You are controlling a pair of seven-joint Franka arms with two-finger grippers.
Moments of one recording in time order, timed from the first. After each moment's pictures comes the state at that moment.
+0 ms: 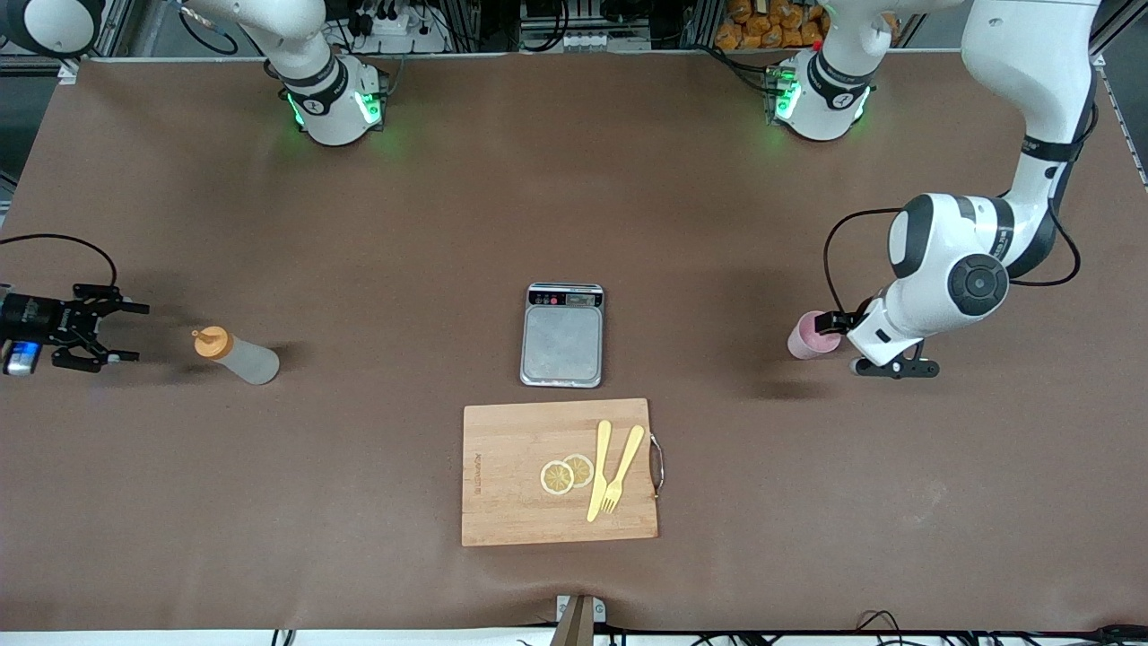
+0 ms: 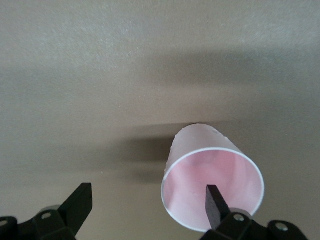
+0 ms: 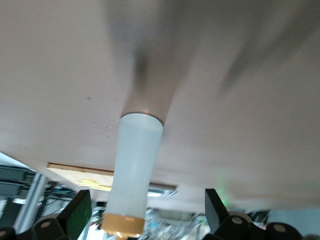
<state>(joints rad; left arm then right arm) -0.05 0.35 -0.07 -2.10 0.01 2.28 -0.07 -0.69 0.79 0.01 -1.46 0.70 1.49 0.53</state>
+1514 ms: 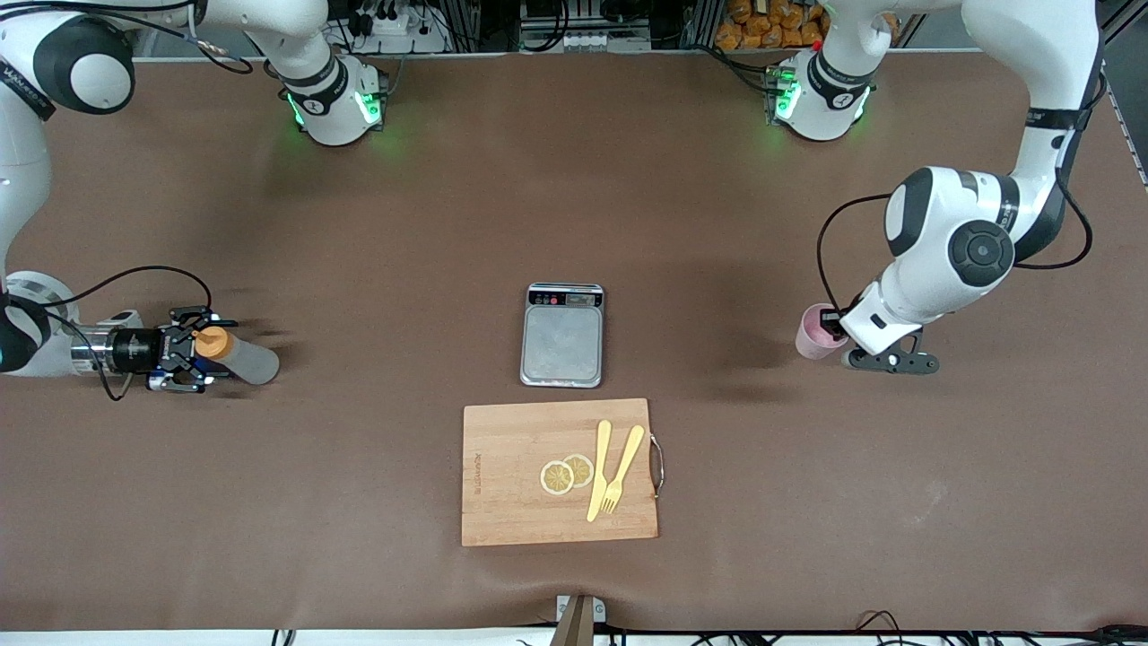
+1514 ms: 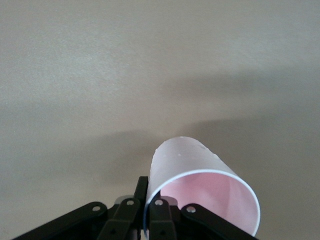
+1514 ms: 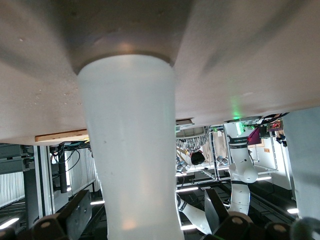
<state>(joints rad) -0.06 0.22 -0.14 -2.07 0.01 2.23 -0.08 -0.58 0.96 0.04 -1.46 0.95 1.35 0.72</state>
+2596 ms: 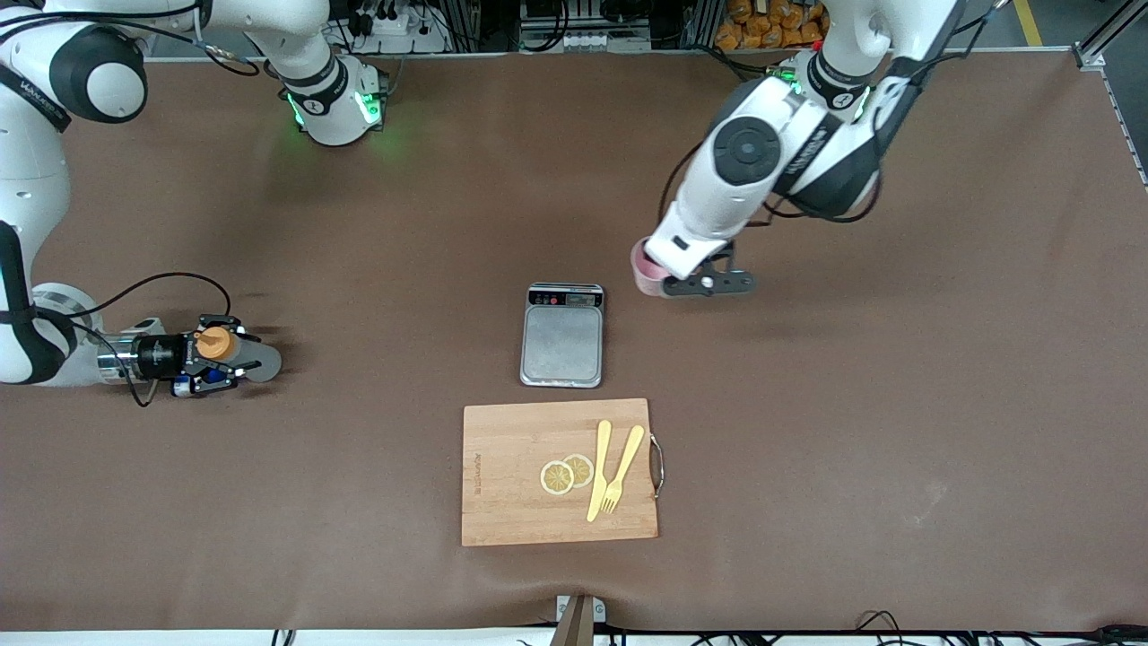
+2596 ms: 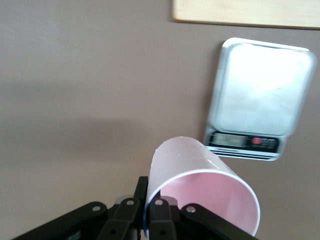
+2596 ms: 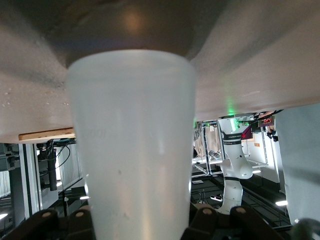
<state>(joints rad) -0.22 0.30 -0.51 -1.84 0.01 2.07 -0.80 -0.54 0.98 0.04 -1.45 0.97 1.34 0.70</state>
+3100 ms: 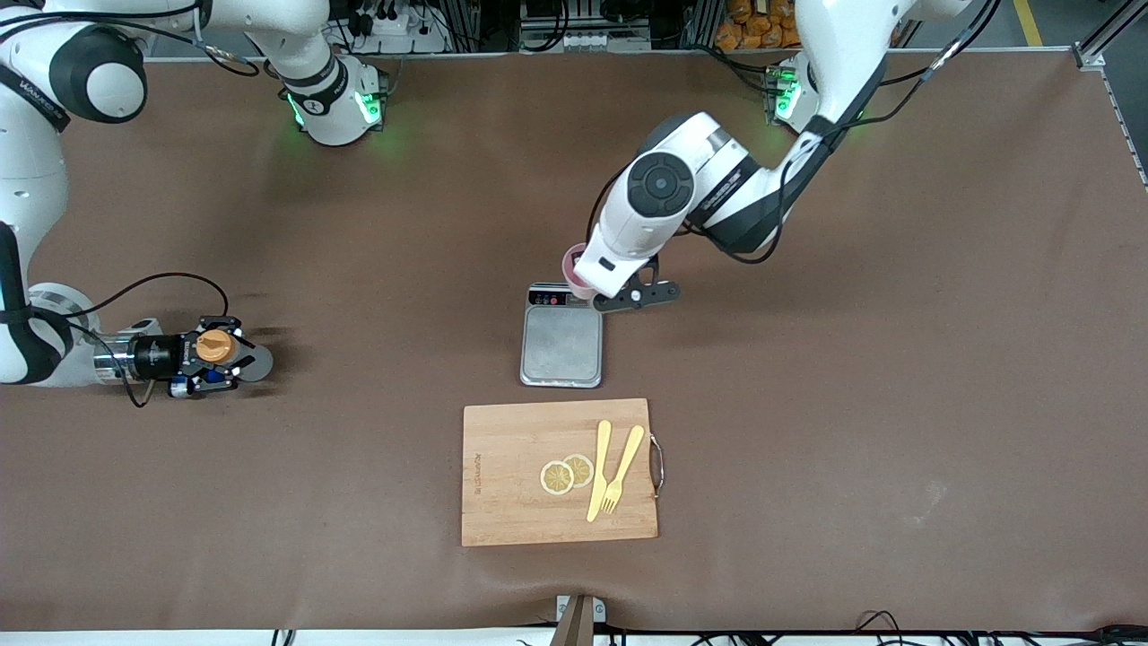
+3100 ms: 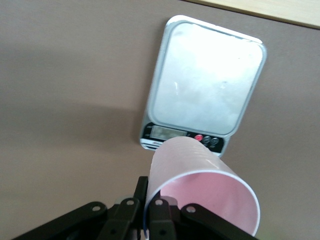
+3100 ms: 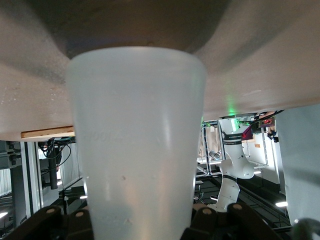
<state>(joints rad) -0.33 0.54 -0.51 -1.62 0.01 2.09 -0.98 -0.54 0.98 0.03 -1.44 0.97 1.33 0.70</state>
